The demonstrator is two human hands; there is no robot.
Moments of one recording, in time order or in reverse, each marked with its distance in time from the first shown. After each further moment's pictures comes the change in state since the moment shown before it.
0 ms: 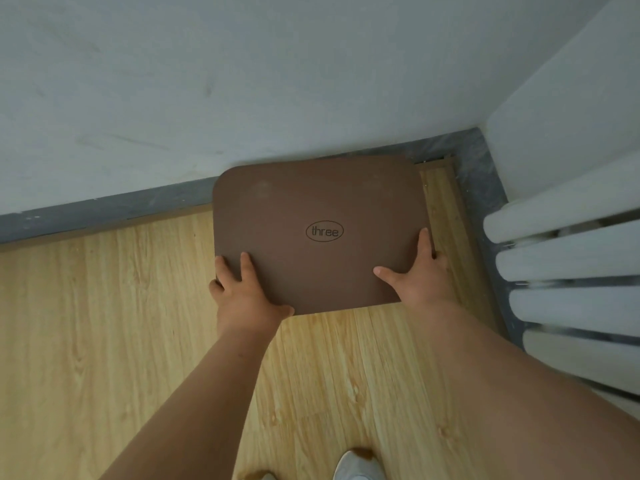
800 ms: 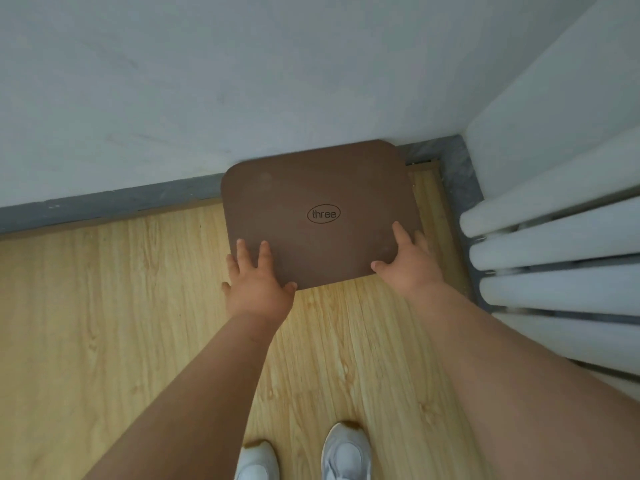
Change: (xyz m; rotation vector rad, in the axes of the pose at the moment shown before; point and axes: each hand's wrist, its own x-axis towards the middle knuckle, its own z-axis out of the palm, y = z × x) left_hand -0.036 0.015 -0.026 0.109 -0.073 0.094; right_hand -0.044 -0.023 -0.040 -0.150 -0.109 -0.157
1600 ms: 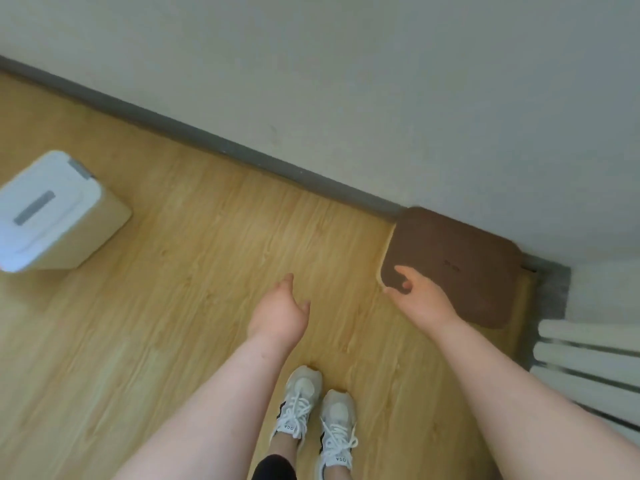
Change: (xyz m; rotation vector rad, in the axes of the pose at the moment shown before) left_hand -0.246 -0.189 -0.174 -0.491 0.047 -0.399; right_hand -0.265 -0.217 -0.009 -0.252 -0.303 -0.383
